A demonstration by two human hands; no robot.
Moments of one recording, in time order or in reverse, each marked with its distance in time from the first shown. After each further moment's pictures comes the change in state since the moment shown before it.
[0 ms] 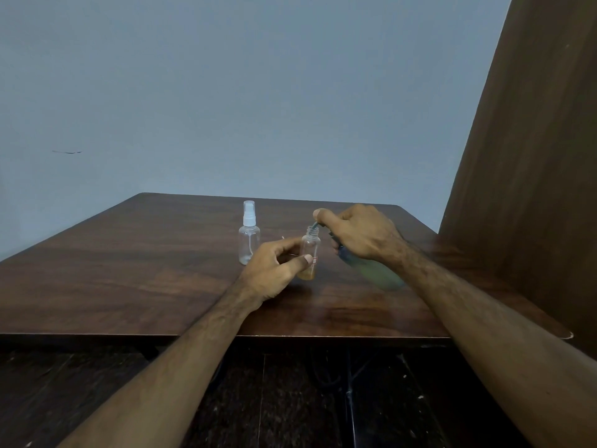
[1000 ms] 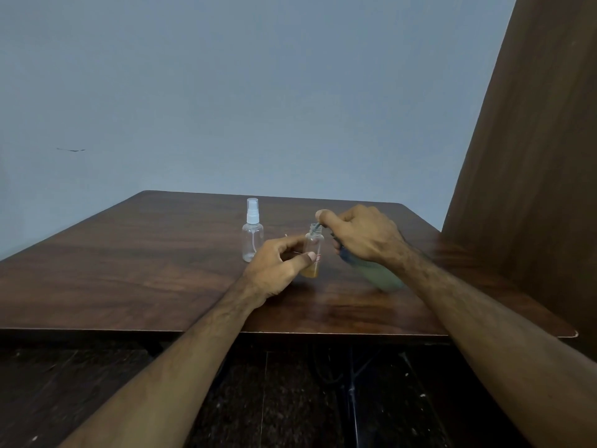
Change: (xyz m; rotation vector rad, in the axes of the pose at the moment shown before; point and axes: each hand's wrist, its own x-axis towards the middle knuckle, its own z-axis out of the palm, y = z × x) left_hand 0.000 0.001 0.002 0.010 0.023 0.000; right_hand -0.004 -0.001 0.006 0.008 0.034 0.009
